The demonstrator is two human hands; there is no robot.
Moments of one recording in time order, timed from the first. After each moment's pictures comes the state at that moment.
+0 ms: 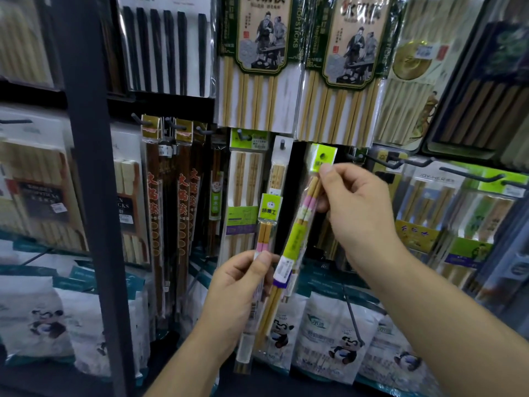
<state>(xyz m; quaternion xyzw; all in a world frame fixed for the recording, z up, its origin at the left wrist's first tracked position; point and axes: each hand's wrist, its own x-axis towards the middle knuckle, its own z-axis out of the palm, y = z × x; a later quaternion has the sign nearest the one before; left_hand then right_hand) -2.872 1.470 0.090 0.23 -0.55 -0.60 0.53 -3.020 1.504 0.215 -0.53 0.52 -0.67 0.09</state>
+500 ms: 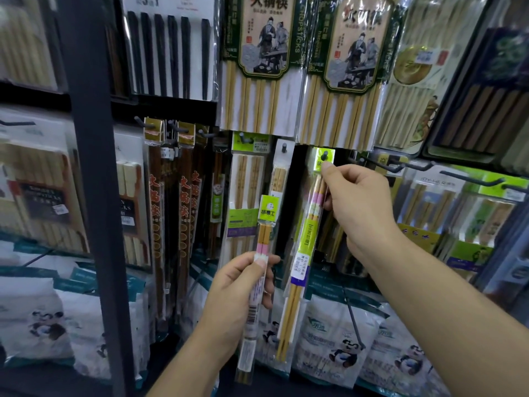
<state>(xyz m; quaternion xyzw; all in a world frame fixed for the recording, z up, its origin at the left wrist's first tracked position) -2.869 1.463 0.083 0.20 -0.52 -0.65 0.52 -3.033 1.484 0.224 -0.47 0.57 -0.67 0.10</state>
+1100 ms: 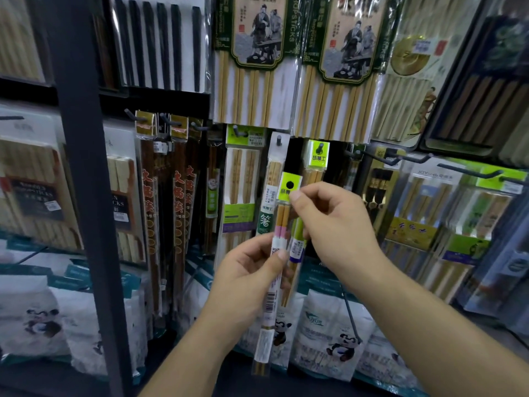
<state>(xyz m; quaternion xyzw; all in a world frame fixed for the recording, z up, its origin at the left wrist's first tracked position) -2.884 1.468 0.101 0.15 -0.57 -0.61 0.53 -3.010 1.512 0.197 -0.59 0.56 -0.57 0.09</state>
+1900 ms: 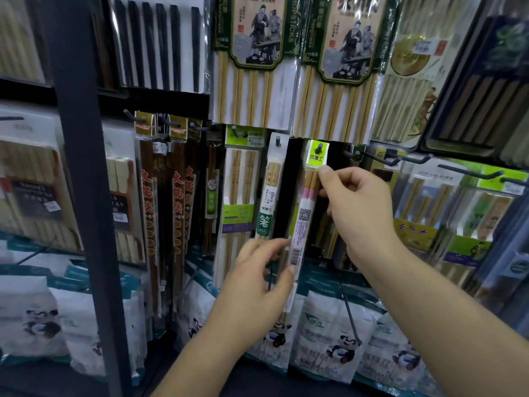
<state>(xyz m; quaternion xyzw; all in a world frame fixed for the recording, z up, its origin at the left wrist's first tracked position) -2.884 1.470 0.094 0.30 -0.78 -0.31 0.45 -3.042 1.492 0.207 -0.48 0.58 -0.66 0.05</state>
